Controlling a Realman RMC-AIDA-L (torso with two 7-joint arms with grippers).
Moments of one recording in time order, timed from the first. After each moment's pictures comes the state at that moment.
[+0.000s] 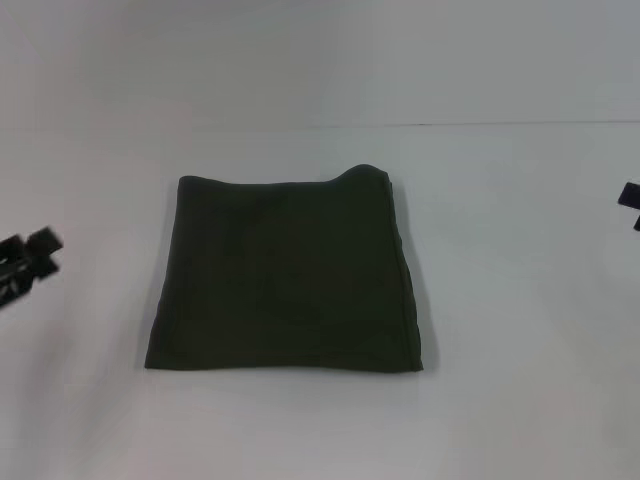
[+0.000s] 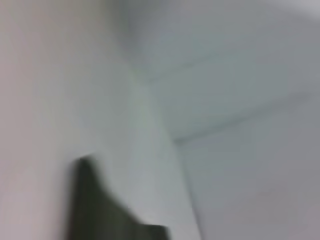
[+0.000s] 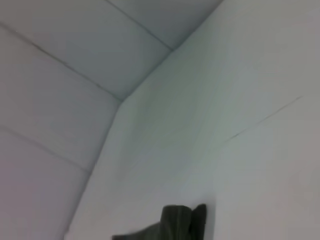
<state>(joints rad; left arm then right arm) -0.30 -2.09 0.25 0.77 1.96 1.69 -2.22 0.45 1.88 -0.48 -0.54 -1.93 -1.44 2.13</state>
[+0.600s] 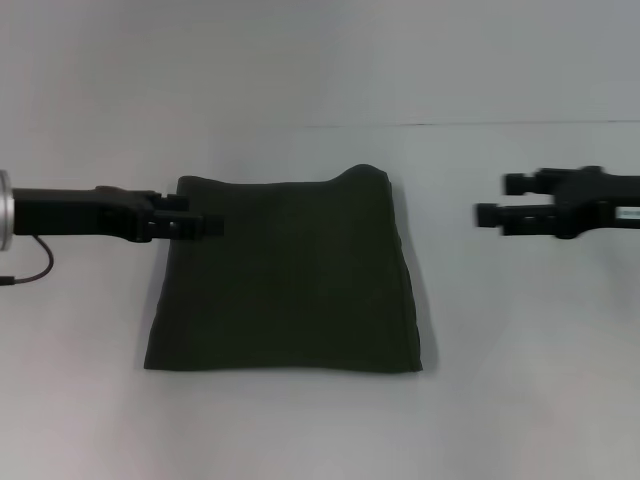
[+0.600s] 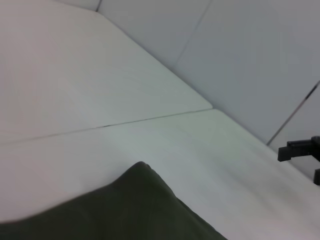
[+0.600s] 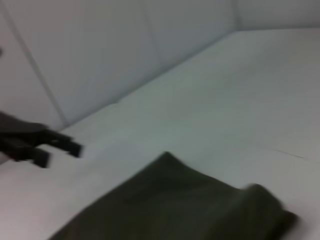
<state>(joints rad) -0.67 -1.99 0.53 0.75 2.23 1.58 -1.87 0.59 1.99 -0.75 -0.78 -2.01 -1.47 1.73</state>
